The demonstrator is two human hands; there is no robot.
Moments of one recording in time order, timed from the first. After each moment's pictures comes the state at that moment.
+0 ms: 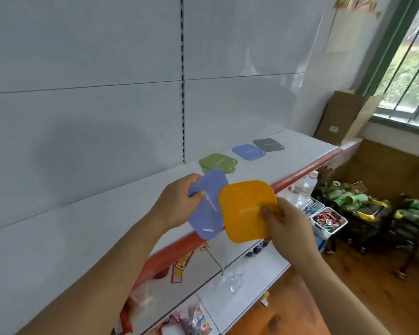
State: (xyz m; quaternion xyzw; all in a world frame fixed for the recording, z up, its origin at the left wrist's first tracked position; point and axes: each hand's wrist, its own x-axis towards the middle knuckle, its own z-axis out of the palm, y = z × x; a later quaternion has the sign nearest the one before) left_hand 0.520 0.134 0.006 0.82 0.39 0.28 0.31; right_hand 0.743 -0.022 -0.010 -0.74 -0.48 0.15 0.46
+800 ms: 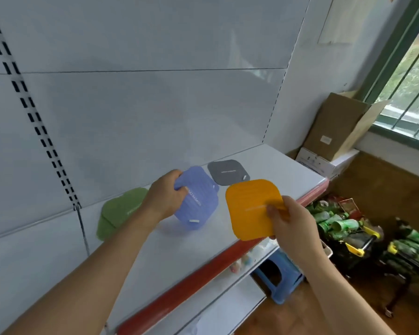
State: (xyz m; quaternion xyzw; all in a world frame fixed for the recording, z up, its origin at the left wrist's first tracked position) left_hand 0.829 0.345 -0.037 0.74 0.50 0.29 0.35; right_hand 1.075 0.160 -0.029 -0.77 -0.46 0.13 0.41
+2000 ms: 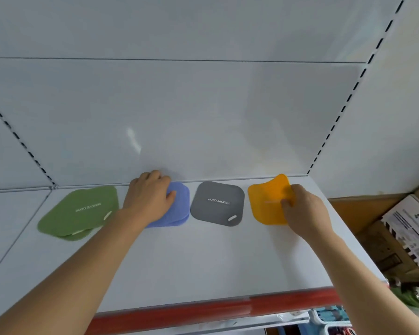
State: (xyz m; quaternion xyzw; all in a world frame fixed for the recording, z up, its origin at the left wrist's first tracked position) left_hand 0.929 0.424 -0.082 0.69 0.72 0.04 -0.06; right_hand 1.315 0.444 -0.088 -0.71 -0.66 0.09 0.20
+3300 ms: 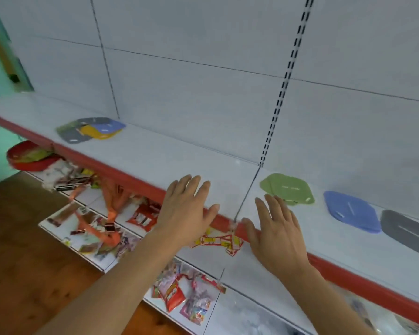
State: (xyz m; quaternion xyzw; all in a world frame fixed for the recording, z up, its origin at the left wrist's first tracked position) left_hand 0.712 0.056 -0.040 0.54 0.82 0.11 -0.12; right_hand 0.916 0.168 -0.057 -0.38 -0.91 -0.01 0.18
